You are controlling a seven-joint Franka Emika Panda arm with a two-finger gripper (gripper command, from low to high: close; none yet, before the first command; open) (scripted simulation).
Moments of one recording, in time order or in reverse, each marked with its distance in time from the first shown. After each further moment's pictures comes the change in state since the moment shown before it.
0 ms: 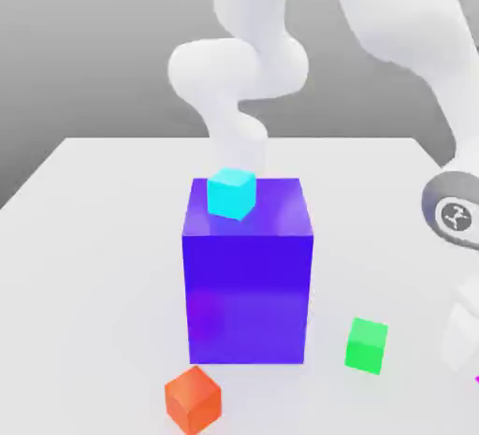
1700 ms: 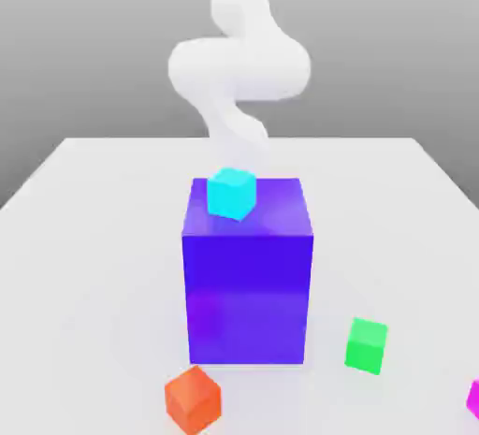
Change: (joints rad) arm -0.213 -1.153 -0.336 -0.091 0.324 -0.251 -0.456
